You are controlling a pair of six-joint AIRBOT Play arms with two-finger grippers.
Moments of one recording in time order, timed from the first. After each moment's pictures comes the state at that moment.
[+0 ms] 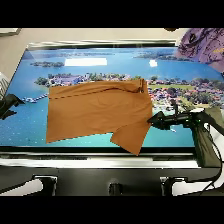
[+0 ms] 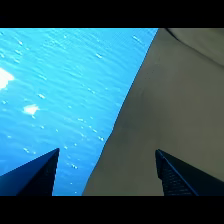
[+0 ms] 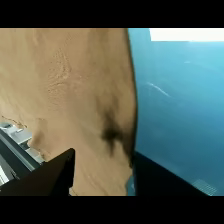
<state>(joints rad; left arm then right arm) 0.53 -1.34 1.27 1.23 -1.23 -1.59 -0.31 -1.65 0.92 -0.64 1.24 1.03</state>
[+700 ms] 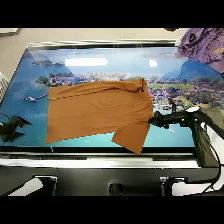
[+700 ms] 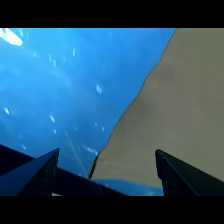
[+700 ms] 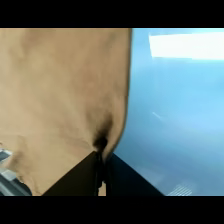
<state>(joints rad) 0.73 -1.21 0.86 1.07 -1.26 -1.43 -0.26 -1.61 0.92 -0.68 1.12 1.04</state>
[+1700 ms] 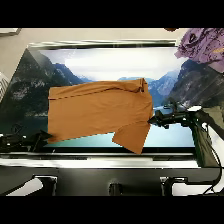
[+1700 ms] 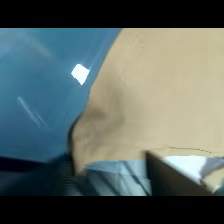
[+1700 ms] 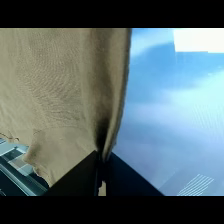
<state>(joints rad) 0.67 -1.25 0.55 0.90 -1.15 -1.23 -0.26 -1.58 0.92 -0.66 1.17 1.09</state>
